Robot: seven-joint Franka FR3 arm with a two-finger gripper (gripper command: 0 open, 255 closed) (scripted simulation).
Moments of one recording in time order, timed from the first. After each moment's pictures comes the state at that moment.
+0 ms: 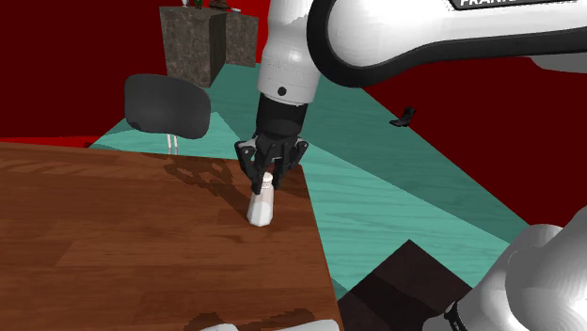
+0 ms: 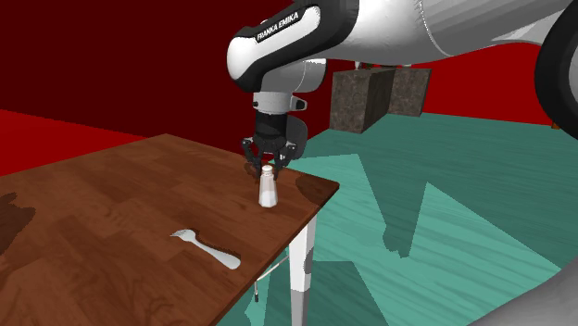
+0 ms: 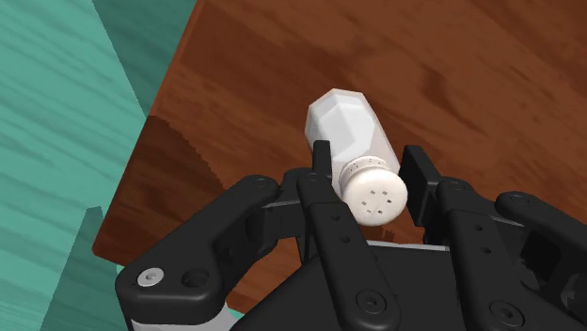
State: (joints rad) arm 0.11 -0.14 0.53 -1.96 0.17 1.88 0.61
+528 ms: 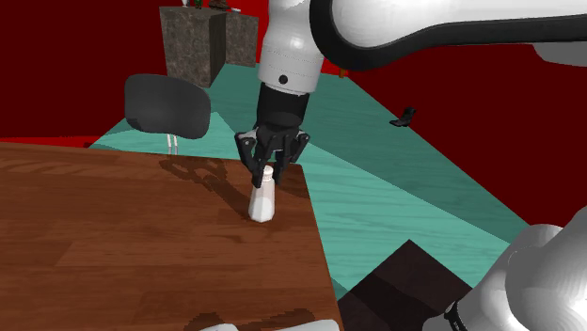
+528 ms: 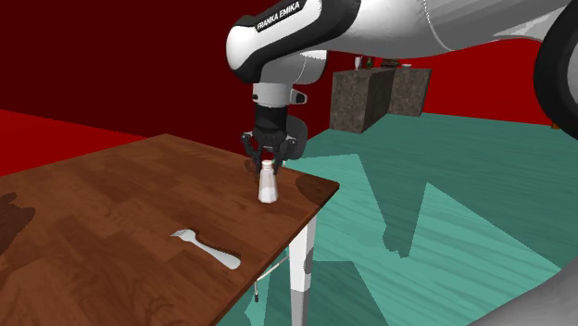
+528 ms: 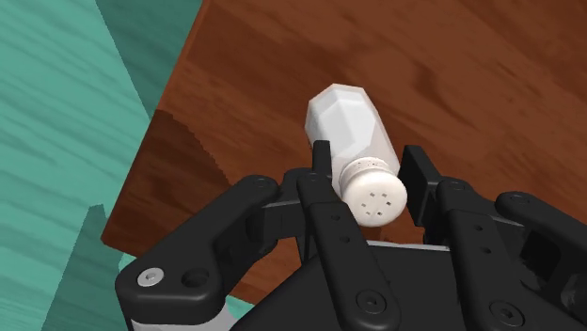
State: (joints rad) arm 0.11 -0.14 0.53 -1.92 0.17 1.84 0.62
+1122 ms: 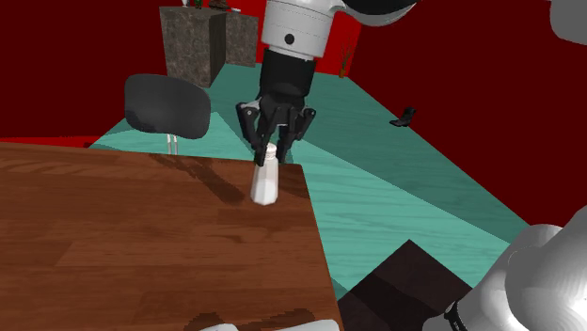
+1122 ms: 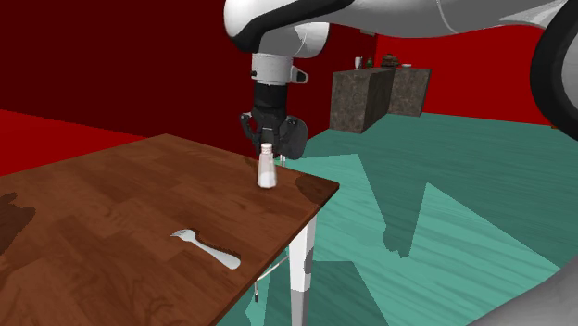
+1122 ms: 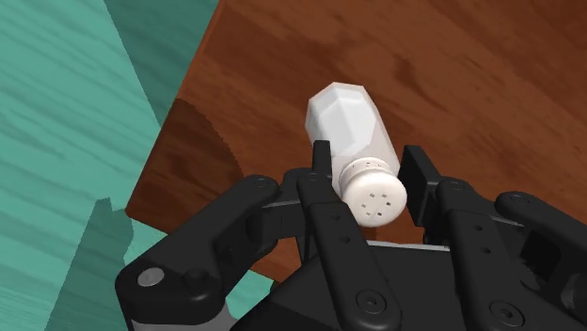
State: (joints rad) arm 0.10 -0.14 0.52 -1.80 0.16 1.72 0.63
